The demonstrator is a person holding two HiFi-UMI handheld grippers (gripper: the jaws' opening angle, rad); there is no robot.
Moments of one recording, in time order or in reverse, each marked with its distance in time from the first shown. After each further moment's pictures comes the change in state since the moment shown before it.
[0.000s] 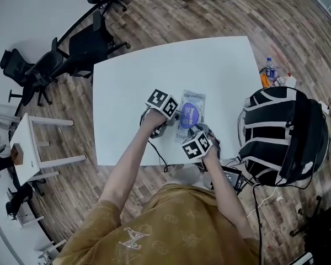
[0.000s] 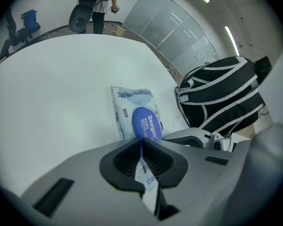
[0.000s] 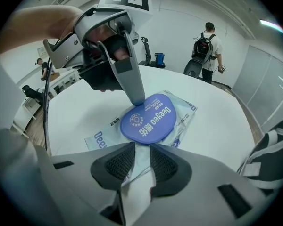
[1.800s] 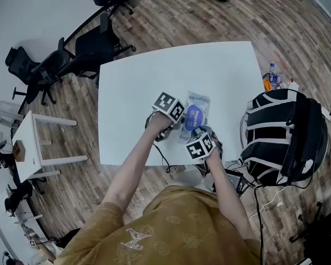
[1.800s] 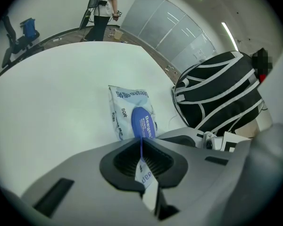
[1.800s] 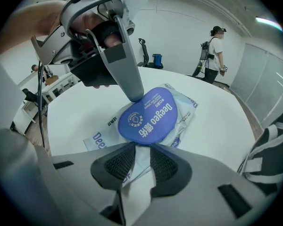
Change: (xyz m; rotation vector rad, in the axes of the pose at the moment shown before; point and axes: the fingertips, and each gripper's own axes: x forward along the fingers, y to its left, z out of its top) left arm -0.011 -0.017 0.000 0.037 -0.022 0.044; right arm 0.000 0.000 -0.001 0.030 -0.019 -0.001
